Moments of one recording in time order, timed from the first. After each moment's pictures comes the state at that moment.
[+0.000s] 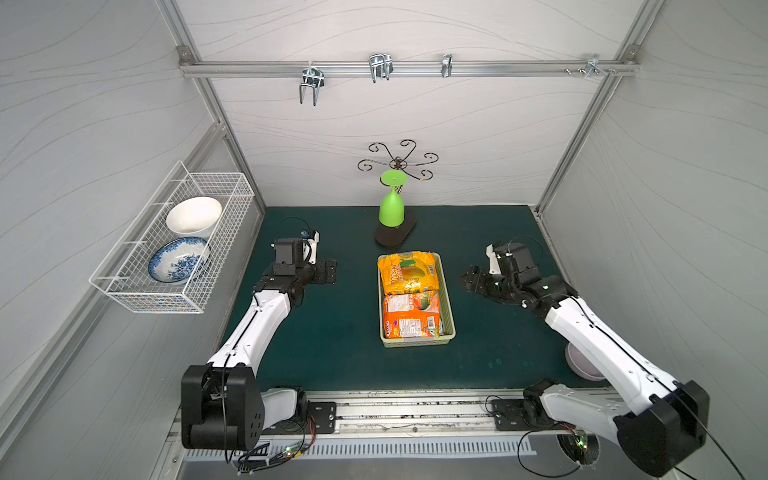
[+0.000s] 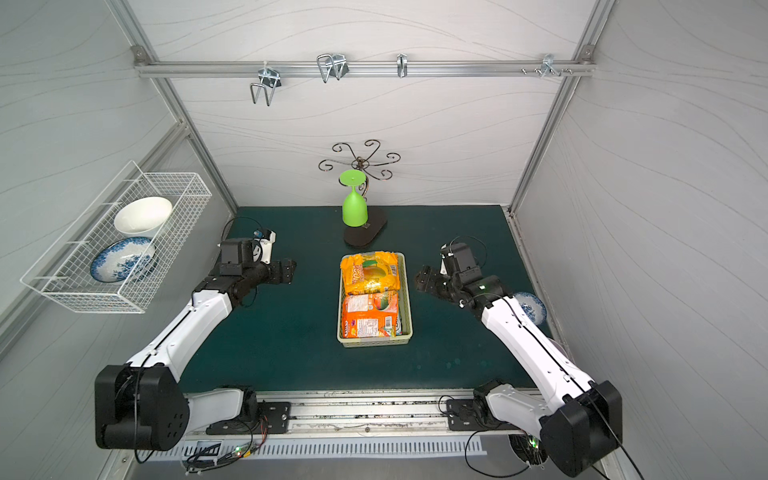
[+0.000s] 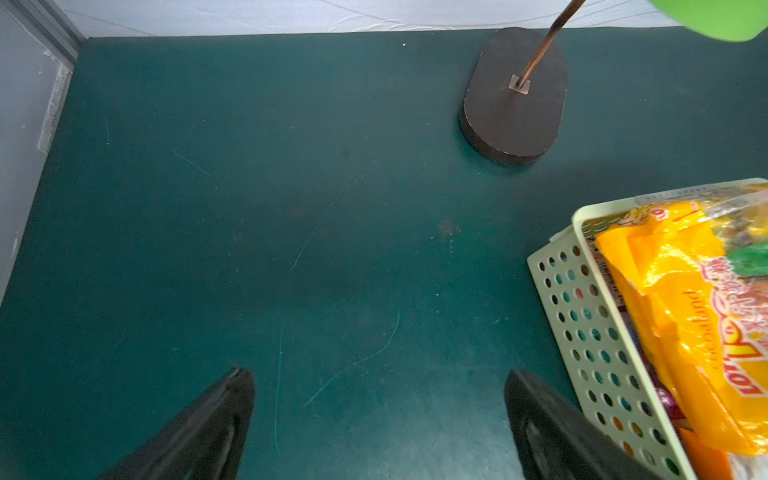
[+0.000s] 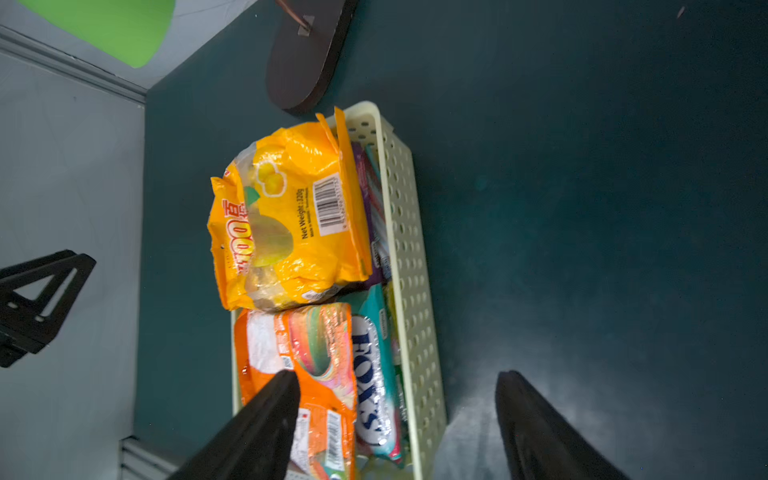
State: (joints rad) left arm -0.01 1.25 0.83 -0.28 0.14 0.02; right arm 0.46 1.11 0.98 -0.68 -0.09 0.59
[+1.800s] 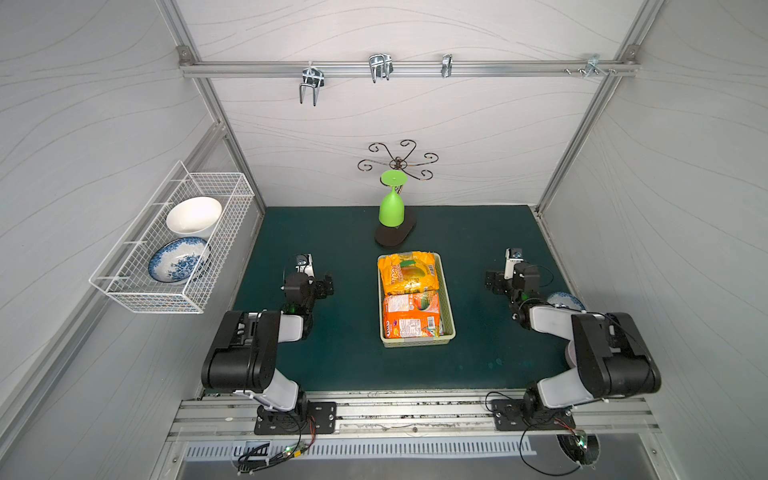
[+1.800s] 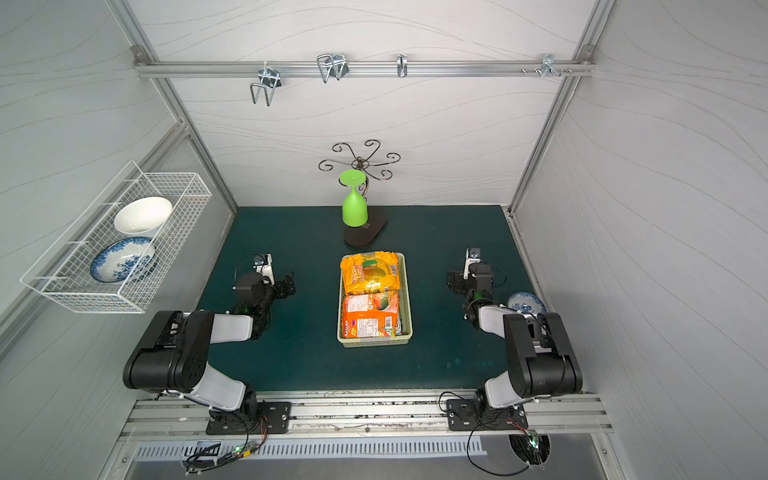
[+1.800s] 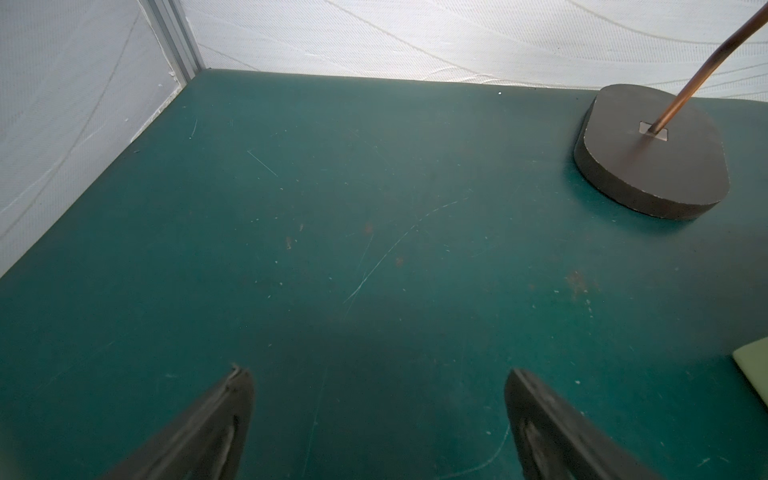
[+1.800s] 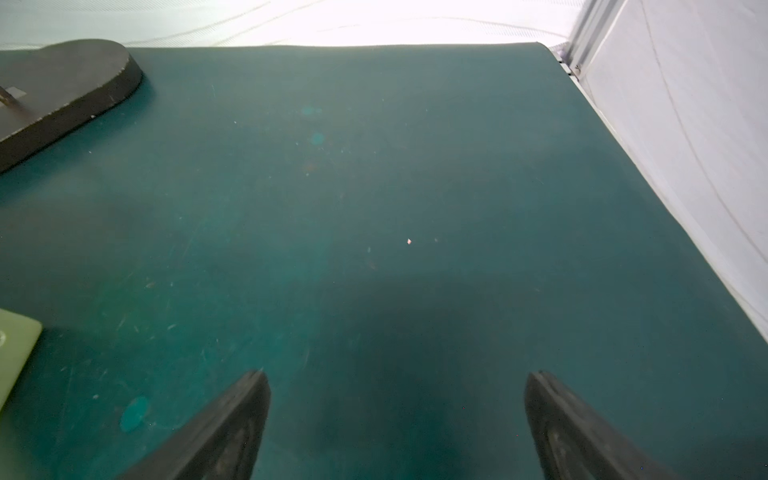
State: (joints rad) left arm 0.01 1.55 0.40 0.72 -0.06 -0.06; right arm 0.12 1.51 0.49 0.51 0.10 0.02
